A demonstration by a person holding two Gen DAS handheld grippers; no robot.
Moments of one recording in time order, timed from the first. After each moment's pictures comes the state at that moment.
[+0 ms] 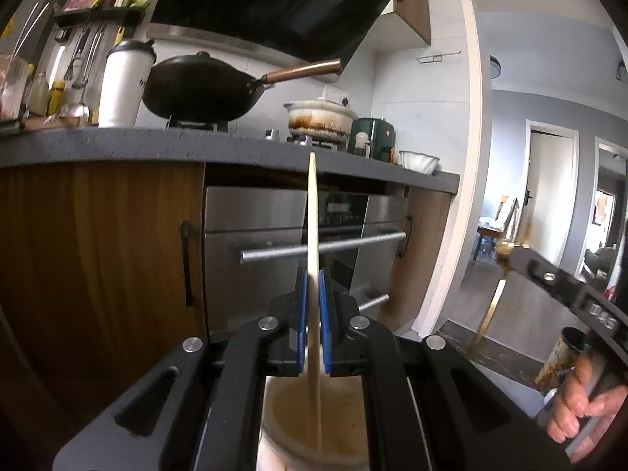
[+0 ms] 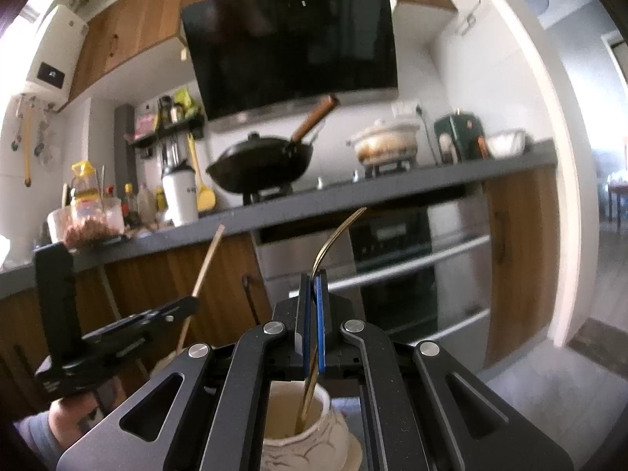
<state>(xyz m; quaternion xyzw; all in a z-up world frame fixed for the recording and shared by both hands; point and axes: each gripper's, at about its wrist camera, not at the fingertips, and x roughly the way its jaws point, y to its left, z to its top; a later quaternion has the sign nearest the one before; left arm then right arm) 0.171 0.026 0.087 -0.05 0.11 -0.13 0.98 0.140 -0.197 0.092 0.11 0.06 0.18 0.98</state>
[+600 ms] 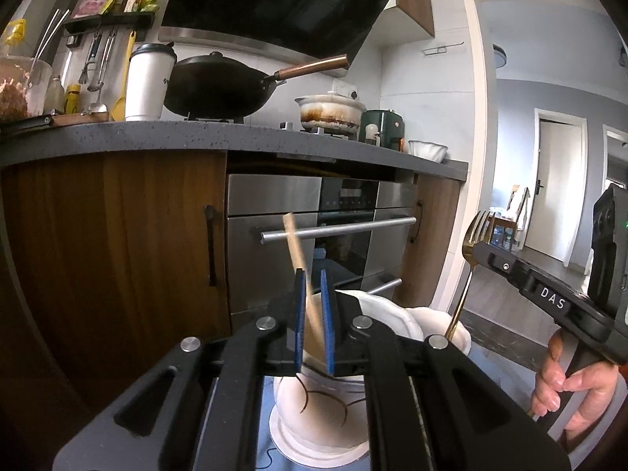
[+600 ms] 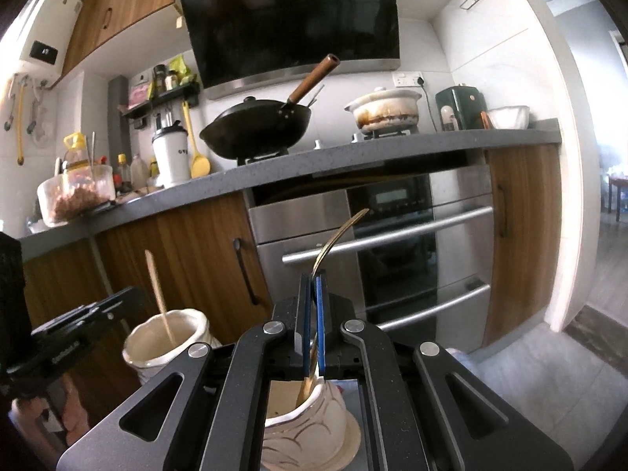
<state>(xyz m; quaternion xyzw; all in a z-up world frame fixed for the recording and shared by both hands) 0.134 0.035 0.074 -0.03 0.12 -0.10 0.99 0.153 -0.183 0.072 0.09 0.10 0.17 0.98</state>
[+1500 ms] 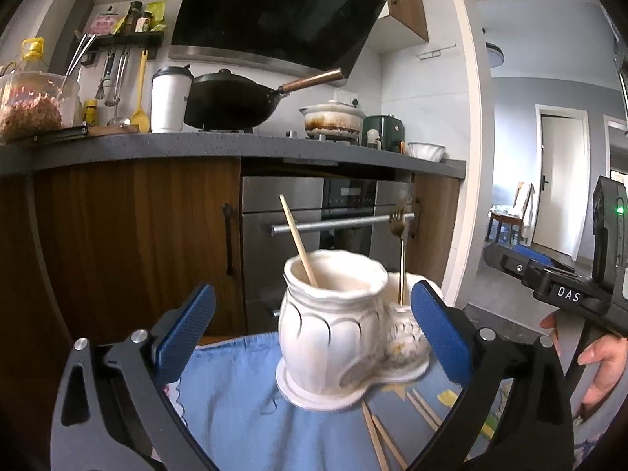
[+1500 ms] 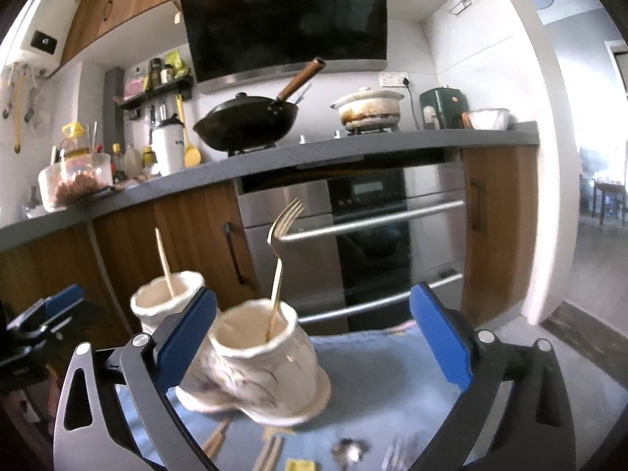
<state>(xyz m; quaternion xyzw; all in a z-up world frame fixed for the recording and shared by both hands) 0.061 0.036 0.063 -0.01 0.11 -0.08 0.99 0.097 -0.210 0.060 0.07 0.12 0.14 0.98</state>
